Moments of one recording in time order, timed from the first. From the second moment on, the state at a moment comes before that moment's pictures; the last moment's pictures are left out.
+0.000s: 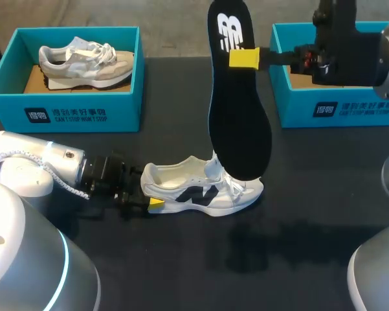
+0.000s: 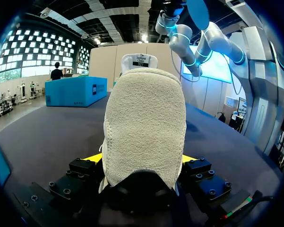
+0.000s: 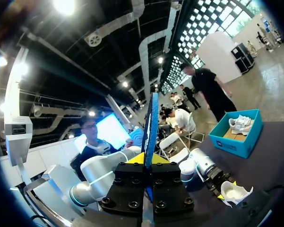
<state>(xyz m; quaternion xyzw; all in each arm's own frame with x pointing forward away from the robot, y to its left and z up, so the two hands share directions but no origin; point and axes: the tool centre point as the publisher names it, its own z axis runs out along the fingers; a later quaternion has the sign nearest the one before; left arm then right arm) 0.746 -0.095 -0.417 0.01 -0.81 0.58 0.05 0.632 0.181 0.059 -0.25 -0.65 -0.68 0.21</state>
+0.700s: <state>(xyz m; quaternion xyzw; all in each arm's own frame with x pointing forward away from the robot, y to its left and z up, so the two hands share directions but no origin) 0.746 -0.077 -0.413 0.00 -0.84 0.54 0.06 0.632 0.181 0.059 -0.25 -0.65 -0.68 0.21</state>
